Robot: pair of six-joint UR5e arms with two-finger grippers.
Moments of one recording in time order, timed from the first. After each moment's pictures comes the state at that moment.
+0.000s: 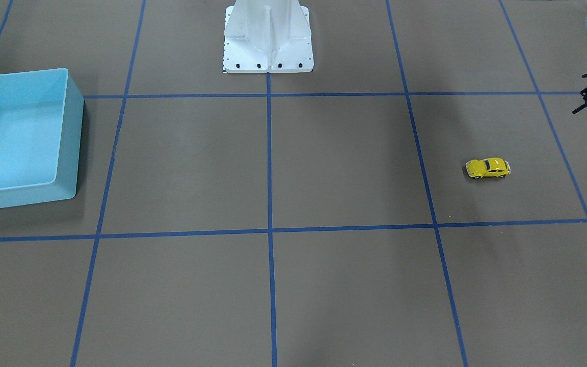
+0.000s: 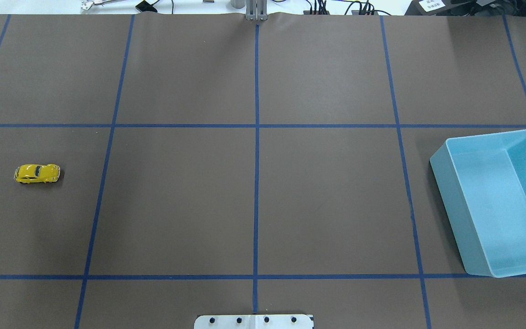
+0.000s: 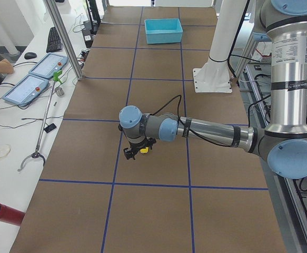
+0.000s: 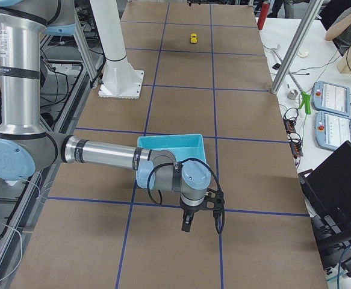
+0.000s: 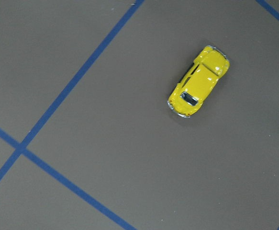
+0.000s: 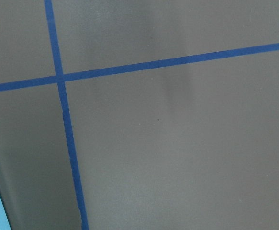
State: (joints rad) left arm -1.33 -1.49 -1.79 -1.61 -2.43 0.74; right arm 1.61 -1.65 1.56 -1.53 2.28 0.10
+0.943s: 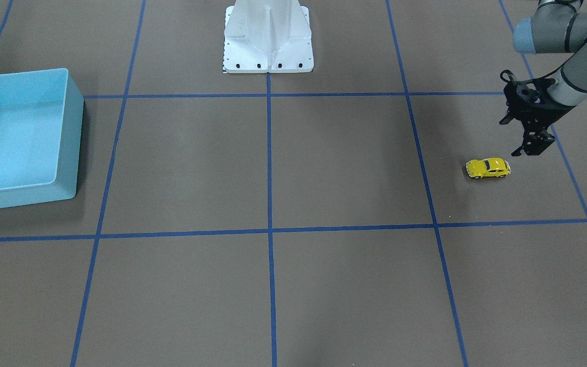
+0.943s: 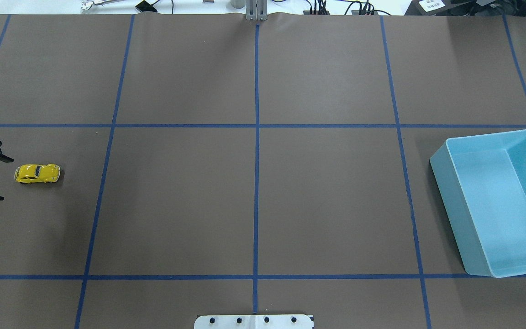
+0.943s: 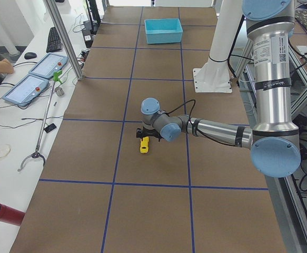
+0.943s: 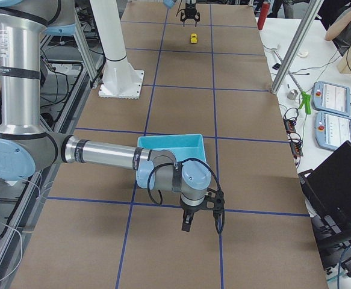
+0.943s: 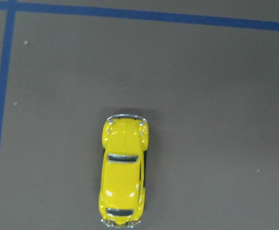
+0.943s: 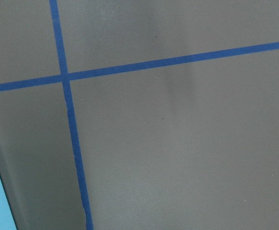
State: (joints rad) left arm -0.96 -1.43 -1.78 -2.15 -2.23 0.74; right arm 1.61 -1.65 1.56 -1.53 2.28 0.10
